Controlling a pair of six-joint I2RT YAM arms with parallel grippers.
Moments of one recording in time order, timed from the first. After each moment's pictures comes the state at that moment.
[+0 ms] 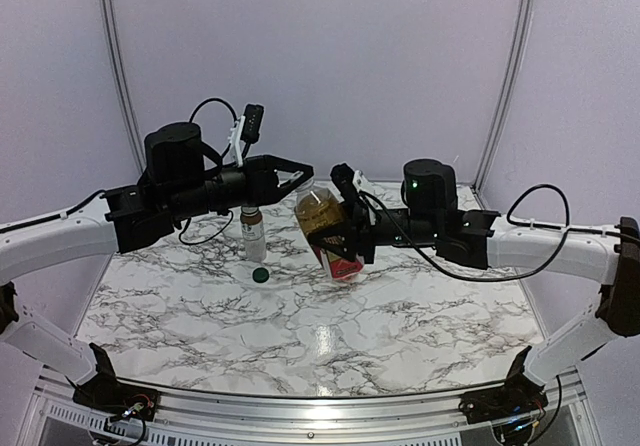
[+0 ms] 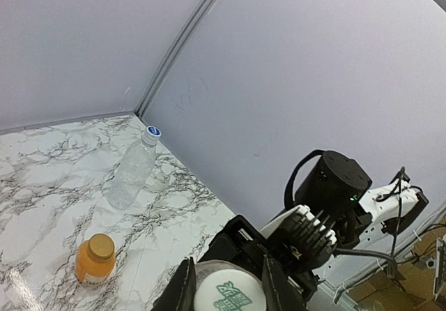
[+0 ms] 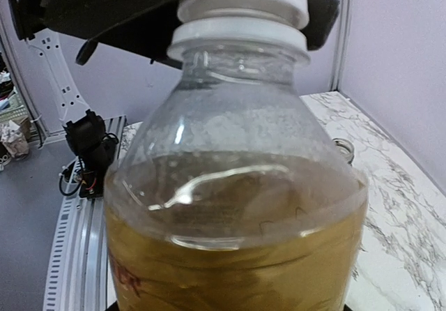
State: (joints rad) left arm -0.89 1.35 1.16 0.15 0.23 -0.60; right arm 0.84 1.42 1.02 0.16 -0.53 -0.06
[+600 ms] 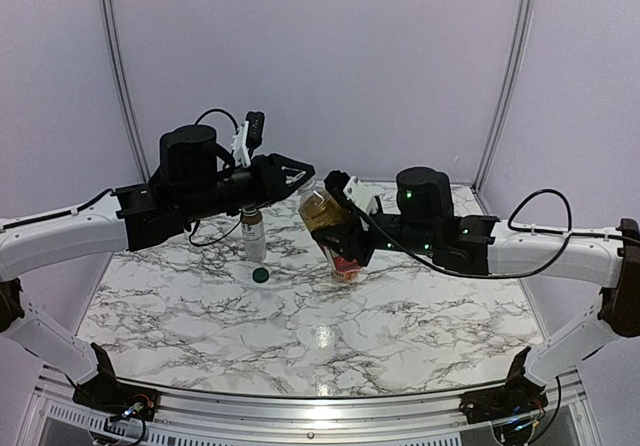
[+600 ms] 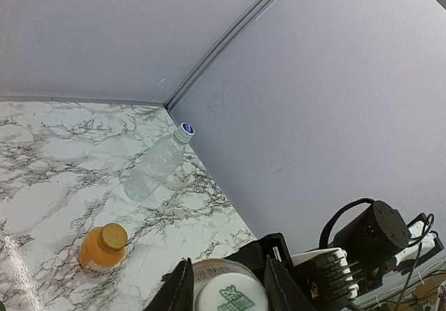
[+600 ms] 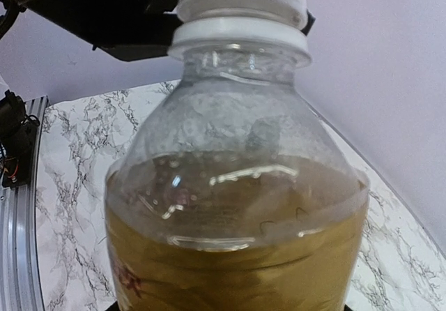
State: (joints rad) left arm -0.91 1.40 1.18 0.10 0.08 -0.74; right arm 0.92 1.41 1.01 0.10 -0.17 -0.17
